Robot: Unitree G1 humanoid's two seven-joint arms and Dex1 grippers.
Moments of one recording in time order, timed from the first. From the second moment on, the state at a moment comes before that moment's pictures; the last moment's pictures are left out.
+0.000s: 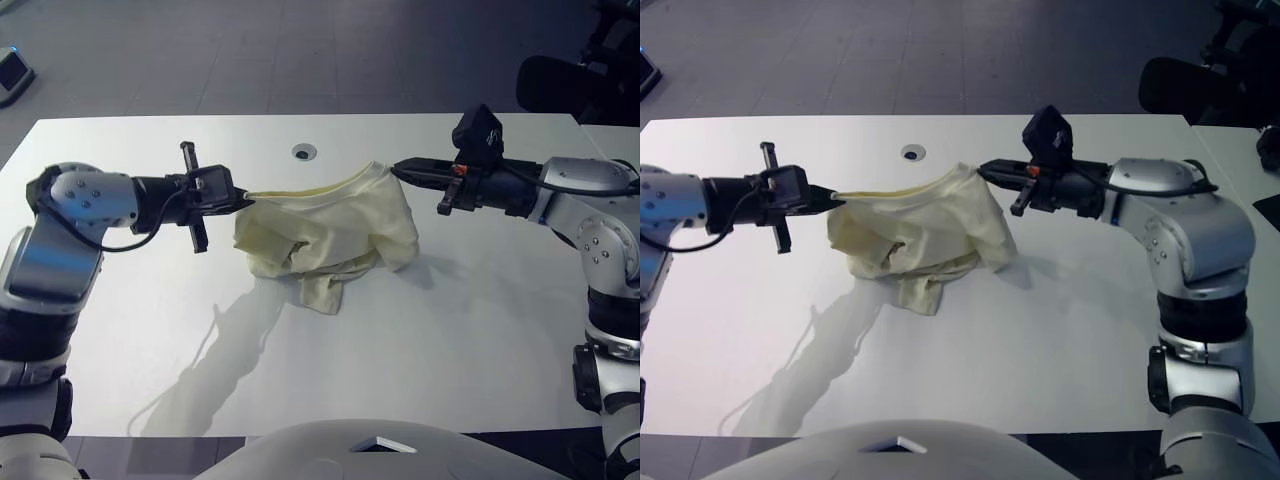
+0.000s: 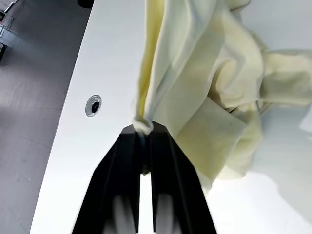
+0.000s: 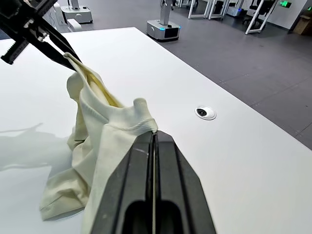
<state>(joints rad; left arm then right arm) -0.48 0.94 -0.11 -0.22 -0.09 0.34 -1.14 -0.60 -0.70 -0.01 -0.32 0.55 0.95 0.82</state>
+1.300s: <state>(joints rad) -1.58 0.39 -0.33 1.35 0.44 -0.22 -0.27 -1.54 -0.39 0.17 1.35 -0.30 -0.29 0.09</state>
